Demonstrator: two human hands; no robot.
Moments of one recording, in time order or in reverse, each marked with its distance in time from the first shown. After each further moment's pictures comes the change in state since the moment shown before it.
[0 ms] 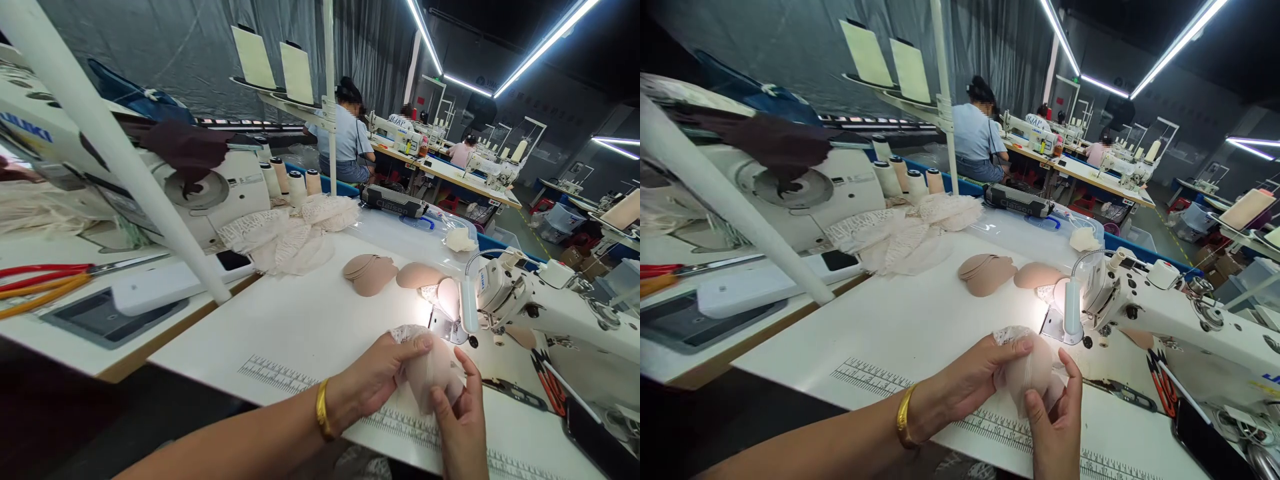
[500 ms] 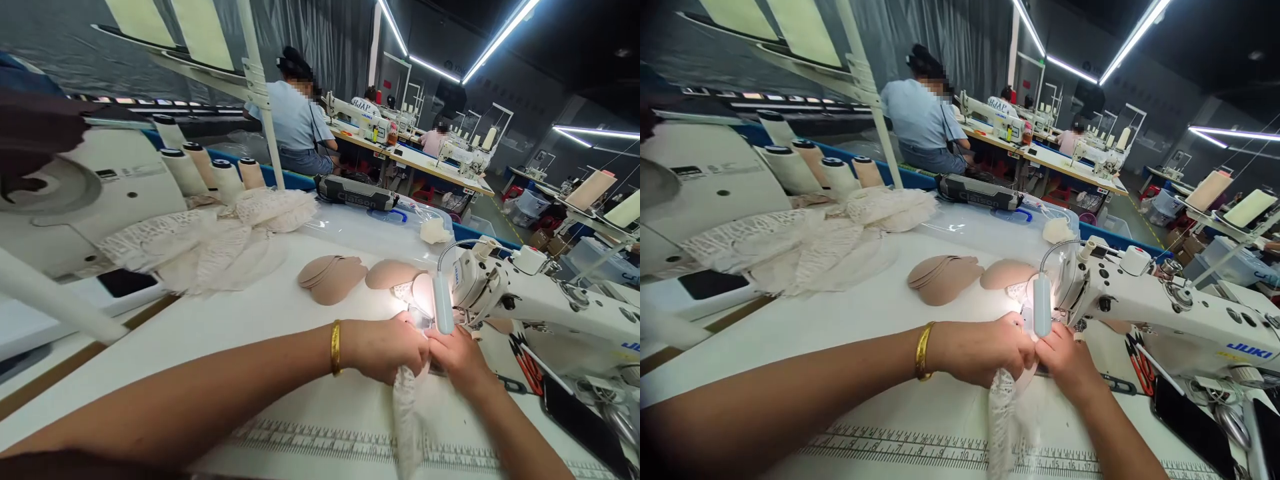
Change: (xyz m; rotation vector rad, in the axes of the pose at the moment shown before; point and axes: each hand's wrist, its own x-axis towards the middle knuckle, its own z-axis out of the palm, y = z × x) left_hand 0.071 0.041 -0.002 1.766 -1.115 0.769; right_hand 0.111 -0.051 -0.058 -1.379 -0.459 -1.127
